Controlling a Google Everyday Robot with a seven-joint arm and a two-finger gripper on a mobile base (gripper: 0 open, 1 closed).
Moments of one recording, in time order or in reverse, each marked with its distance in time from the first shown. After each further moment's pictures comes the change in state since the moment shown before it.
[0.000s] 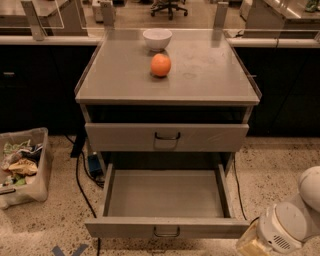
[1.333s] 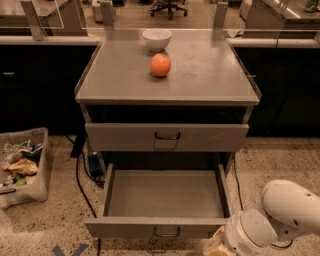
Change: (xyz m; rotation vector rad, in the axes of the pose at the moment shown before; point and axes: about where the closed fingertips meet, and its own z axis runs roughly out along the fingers) arm -0.052 0.030 0.072 -0.096 -0.102 -0.107
